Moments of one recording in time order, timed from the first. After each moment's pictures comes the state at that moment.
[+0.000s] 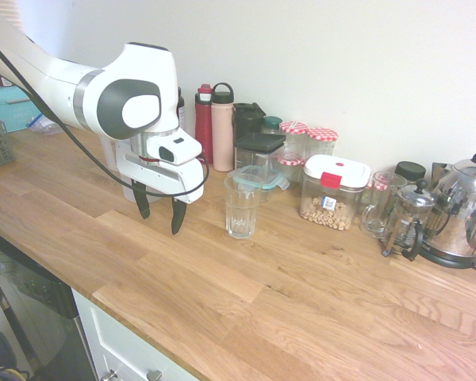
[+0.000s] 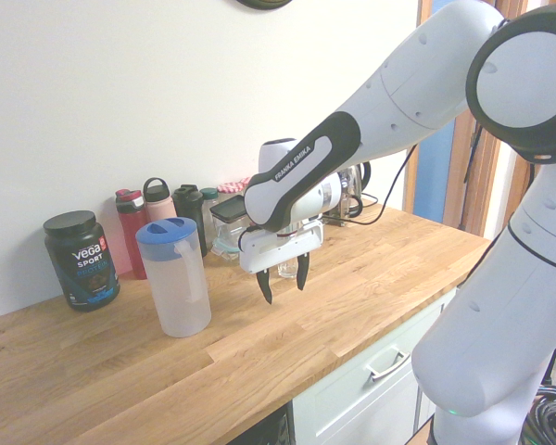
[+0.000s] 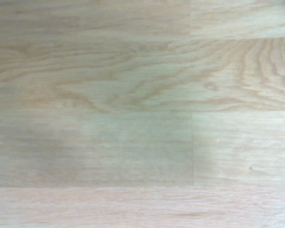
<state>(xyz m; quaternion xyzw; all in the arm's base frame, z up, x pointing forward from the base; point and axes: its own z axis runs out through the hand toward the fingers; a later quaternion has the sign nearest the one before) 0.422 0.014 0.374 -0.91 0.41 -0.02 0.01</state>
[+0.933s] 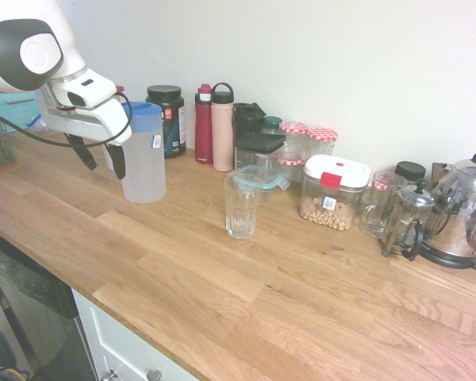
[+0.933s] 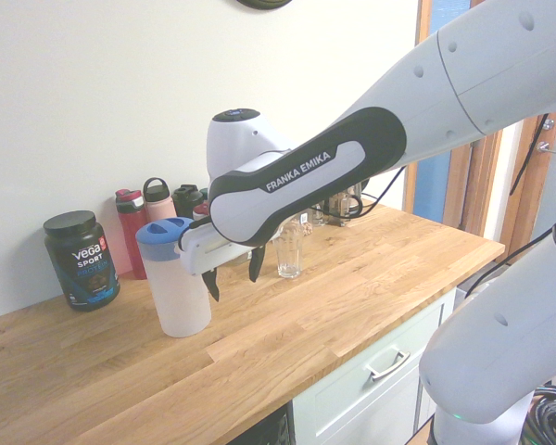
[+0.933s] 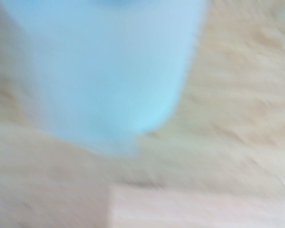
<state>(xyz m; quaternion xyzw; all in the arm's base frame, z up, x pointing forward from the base) 0.370 0.166 0.460 -0.92 0.35 -0.16 0.05</state>
